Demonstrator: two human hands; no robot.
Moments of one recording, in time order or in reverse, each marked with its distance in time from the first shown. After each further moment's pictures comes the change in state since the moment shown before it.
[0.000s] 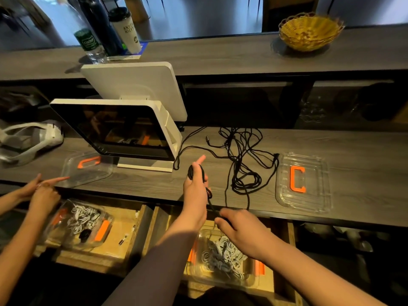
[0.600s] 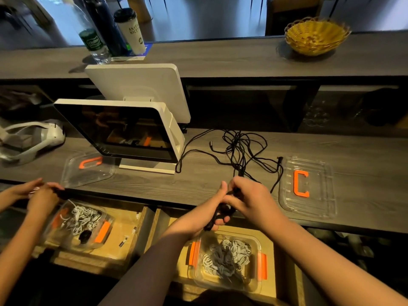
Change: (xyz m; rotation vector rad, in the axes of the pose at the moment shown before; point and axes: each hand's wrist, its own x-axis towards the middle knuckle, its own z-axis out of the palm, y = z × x) left_hand -0.011 0.006 -0.027 0.380 -0.666 -0.372; right_hand 0.041 0.008 -0.040 -0.058 0.322 -0.124
